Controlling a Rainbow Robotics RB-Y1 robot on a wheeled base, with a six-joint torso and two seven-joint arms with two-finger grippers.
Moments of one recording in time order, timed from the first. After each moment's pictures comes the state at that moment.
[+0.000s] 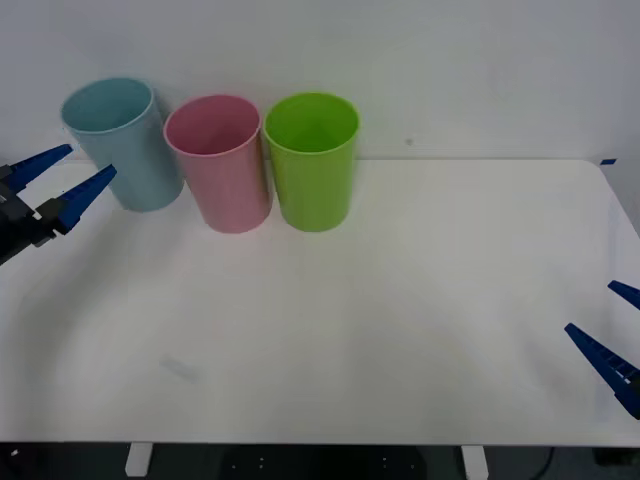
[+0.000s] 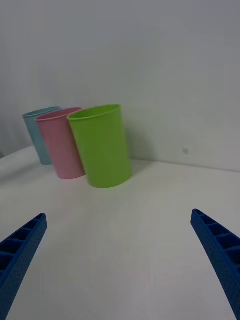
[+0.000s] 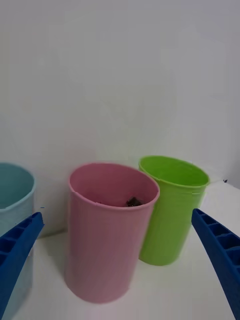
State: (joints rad) right arm 0.35 -0.40 -0.52 -1.66 0.96 -1.22 0.00; left arm -0.17 0.49 0.52 -1.44 -1.20 -1.08 0.27
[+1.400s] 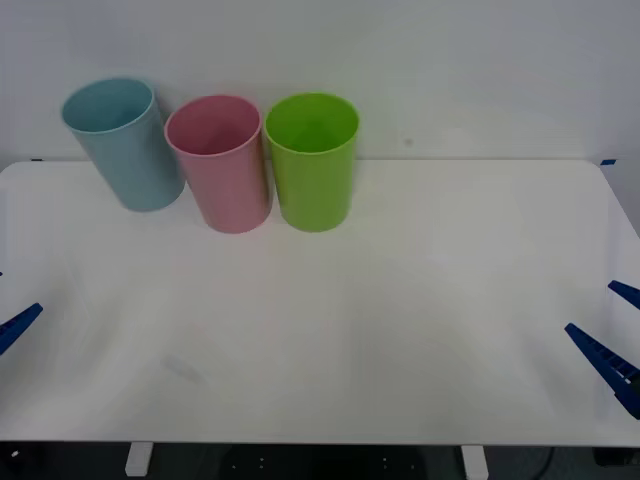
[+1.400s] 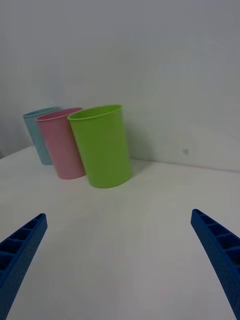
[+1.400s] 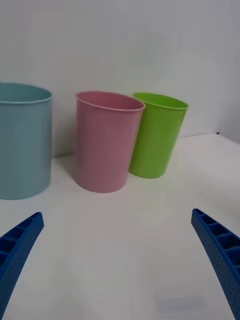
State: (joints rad) right arm 0.35 -0.40 -0.52 -1.66 0.96 -1.22 0.00; left arm 0.25 0.56 0.61 -1.44 -0.96 -1.27 0.08
